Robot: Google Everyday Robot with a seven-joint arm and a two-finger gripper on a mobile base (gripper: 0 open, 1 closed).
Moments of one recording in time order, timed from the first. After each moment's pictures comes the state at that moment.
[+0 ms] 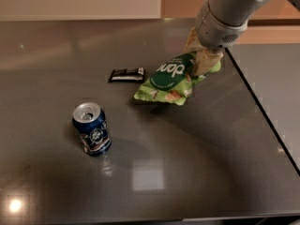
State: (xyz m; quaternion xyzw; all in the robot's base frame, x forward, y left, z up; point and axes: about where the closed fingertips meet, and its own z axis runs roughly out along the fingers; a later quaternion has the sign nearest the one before) arm 0.567 -0.116 0.941 -0.79 0.58 -0.07 0.19
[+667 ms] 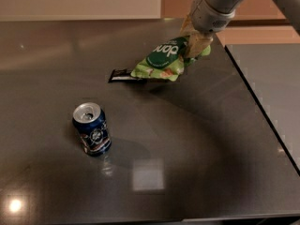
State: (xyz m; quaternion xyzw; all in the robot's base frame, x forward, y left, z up) arm 0.645 -0.108 0.946 -0.78 0.57 -0.07 0.24
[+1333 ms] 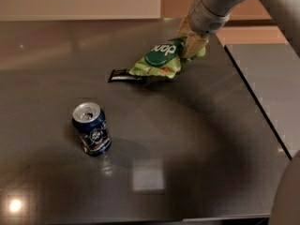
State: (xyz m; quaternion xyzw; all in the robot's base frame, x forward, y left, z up) arm 0.669 -0.103 0.929 -0.78 0.57 -0.04 0.25
